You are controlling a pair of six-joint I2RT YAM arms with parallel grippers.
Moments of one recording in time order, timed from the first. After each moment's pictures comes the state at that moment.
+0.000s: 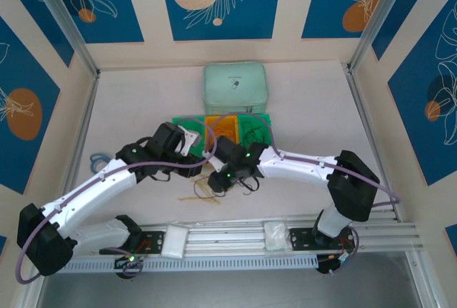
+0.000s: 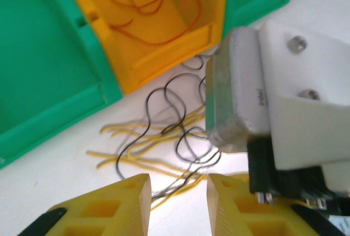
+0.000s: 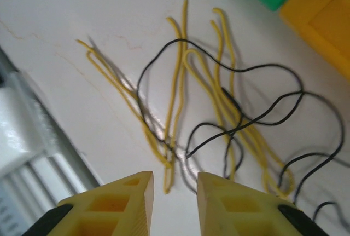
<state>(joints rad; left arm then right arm) -0.68 1.09 0.89 -0.75 0.19 -0.33 1.03 1.61 1.10 -0.61 -0.17 0.23</state>
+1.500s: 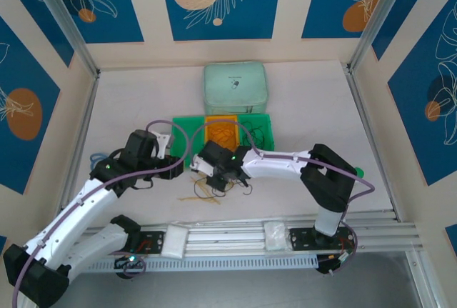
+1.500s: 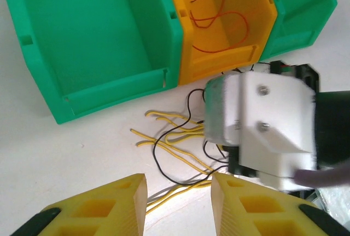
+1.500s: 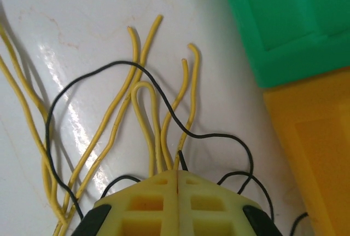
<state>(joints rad) -0.51 0.86 0.77 -0.77 0.22 -0.39 1.05 1.75 1.12 -0.49 0.00 -0.18</state>
